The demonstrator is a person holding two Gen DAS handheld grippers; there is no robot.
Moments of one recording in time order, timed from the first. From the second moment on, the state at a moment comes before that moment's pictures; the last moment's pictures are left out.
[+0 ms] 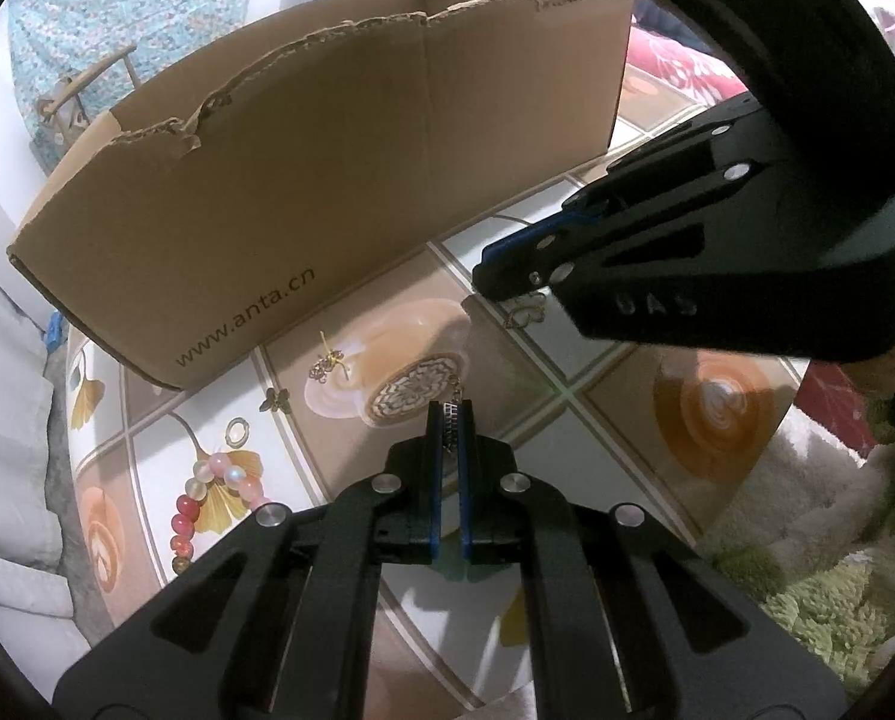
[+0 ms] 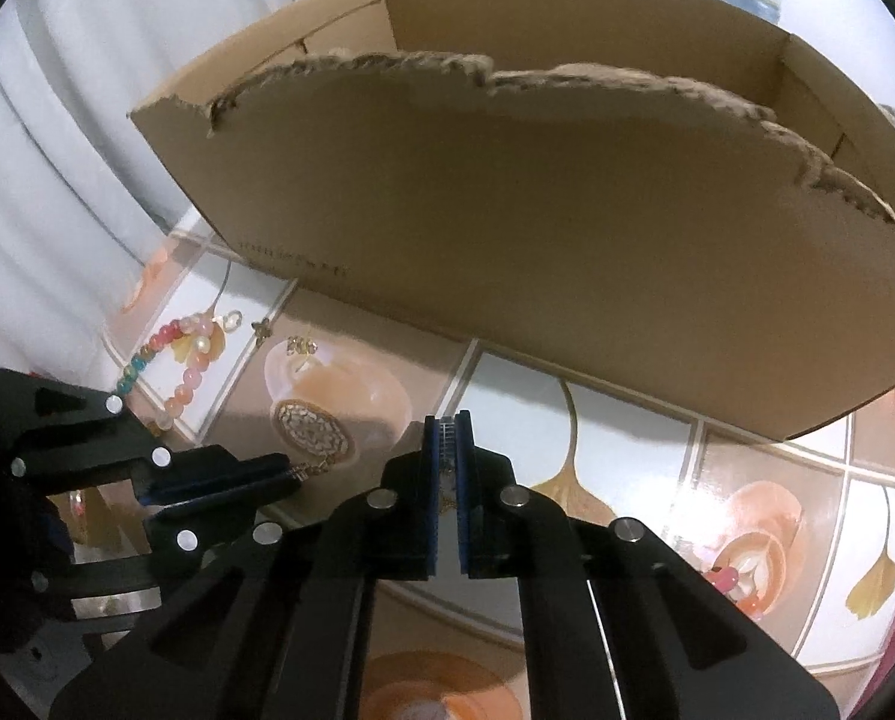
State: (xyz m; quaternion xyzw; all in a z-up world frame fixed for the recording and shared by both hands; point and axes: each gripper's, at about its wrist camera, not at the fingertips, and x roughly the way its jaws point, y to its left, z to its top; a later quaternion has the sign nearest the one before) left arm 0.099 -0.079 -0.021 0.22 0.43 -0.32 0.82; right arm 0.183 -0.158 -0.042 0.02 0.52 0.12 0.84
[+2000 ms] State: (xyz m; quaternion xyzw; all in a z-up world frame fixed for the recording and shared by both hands) left arm 0.342 -0.093 0.033 0.04 0.57 -0.29 0.77; right arm 0.362 -0.249 -0.002 0.15 0.60 0.19 0.76
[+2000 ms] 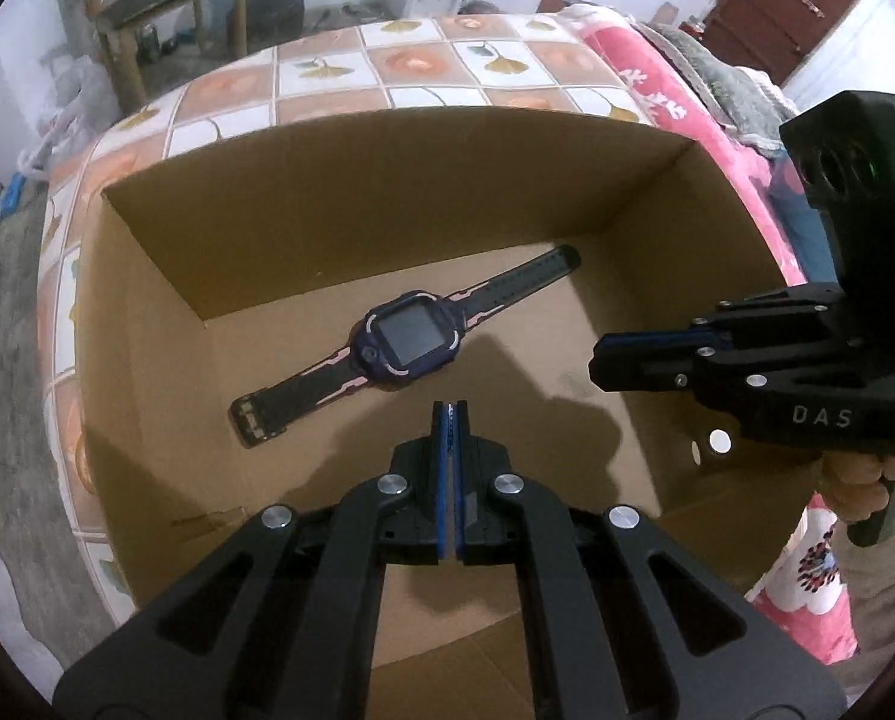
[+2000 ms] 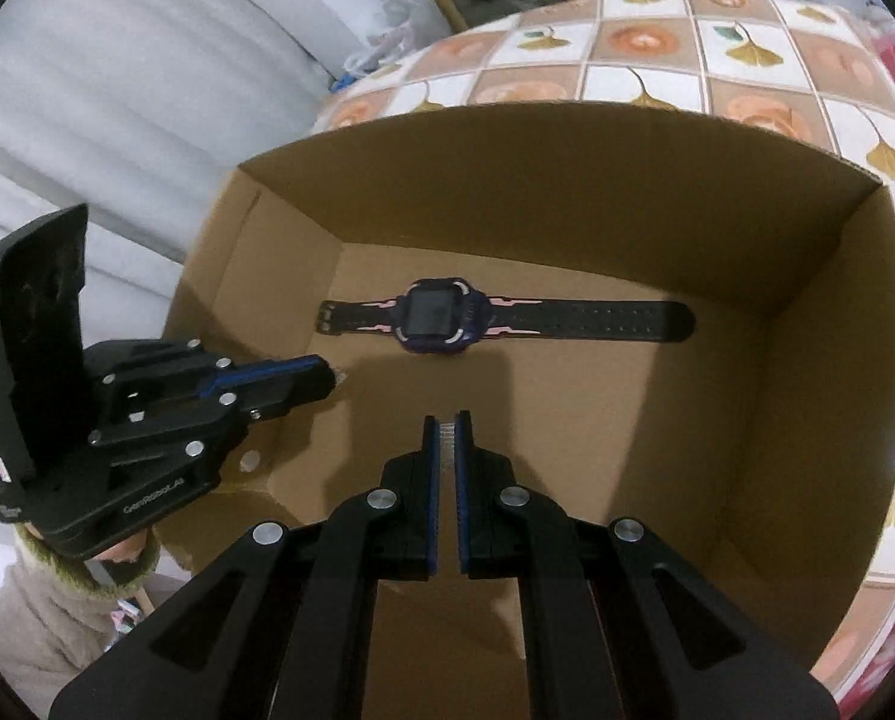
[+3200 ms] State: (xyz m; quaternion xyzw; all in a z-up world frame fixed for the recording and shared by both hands) left arm 0.152 -0.006 0.076 0.02 0.41 -0.25 0.88; right arm 0.146 -0.303 0.025 0.28 0.45 0.17 0.83
